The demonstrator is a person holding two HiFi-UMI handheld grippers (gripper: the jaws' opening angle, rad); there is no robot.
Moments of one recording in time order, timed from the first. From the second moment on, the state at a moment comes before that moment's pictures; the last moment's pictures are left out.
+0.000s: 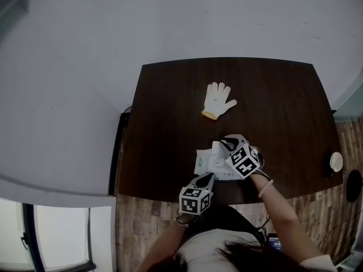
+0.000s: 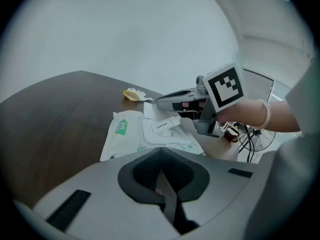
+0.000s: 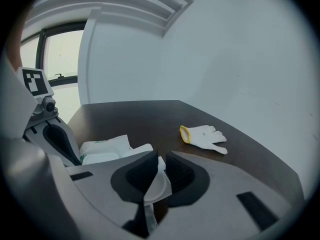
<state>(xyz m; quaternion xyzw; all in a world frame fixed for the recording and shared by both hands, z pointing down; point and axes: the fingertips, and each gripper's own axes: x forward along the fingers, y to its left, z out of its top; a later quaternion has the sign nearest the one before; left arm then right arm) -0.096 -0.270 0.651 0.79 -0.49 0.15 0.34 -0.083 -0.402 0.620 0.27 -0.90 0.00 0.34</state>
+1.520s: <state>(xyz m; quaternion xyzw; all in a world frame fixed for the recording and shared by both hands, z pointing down) -0.103 -0.268 0.626 0.80 -0.50 0.12 0.31 -0.074 -0.385 0.590 0.29 -0.92 0.04 0.26</state>
